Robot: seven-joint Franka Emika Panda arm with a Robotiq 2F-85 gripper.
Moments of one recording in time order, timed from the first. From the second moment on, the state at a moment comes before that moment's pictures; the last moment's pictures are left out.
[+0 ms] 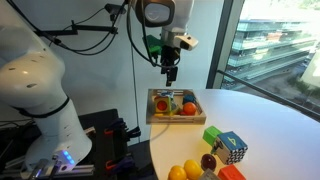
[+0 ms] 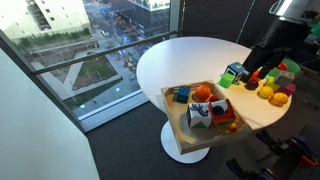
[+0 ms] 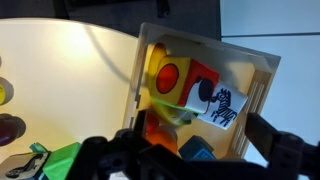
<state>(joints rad) 0.04 -0.34 -0.07 -2.53 0.23 2.14 0.00</state>
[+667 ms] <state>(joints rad) 0.01 -0.34 -0.07 -2.52 0.22 2.14 0.00</state>
